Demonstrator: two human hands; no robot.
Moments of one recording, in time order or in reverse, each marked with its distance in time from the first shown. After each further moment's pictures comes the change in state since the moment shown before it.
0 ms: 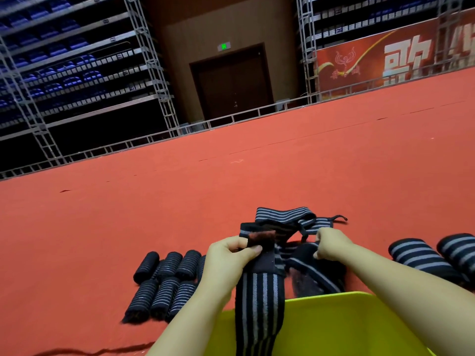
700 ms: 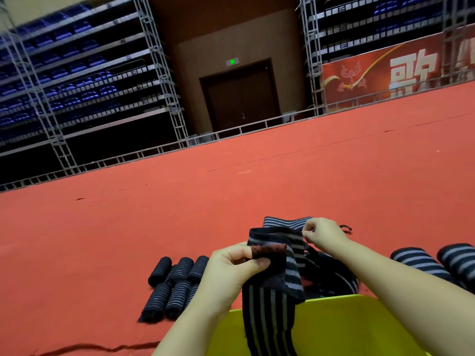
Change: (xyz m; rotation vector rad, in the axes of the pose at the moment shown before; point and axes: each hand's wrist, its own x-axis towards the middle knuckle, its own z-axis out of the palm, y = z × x) left_hand -0.046 0.031 -0.017 -0.149 -0.181 0.175; right_hand -0.003 -0.020 -0.021 0.254 0.194 -0.245
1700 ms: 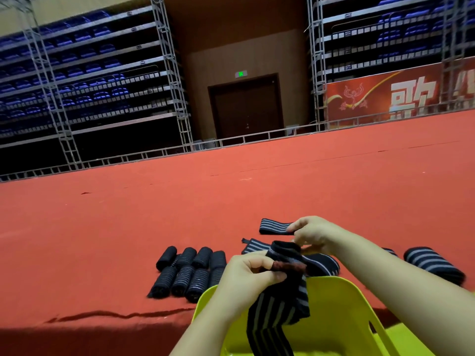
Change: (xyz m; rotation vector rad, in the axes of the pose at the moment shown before) left_hand -0.071 0.022 0.033 0.201 -0.070 0.039; right_hand -0.107 -0.063 -0.066 0.733 -0.308 0.216
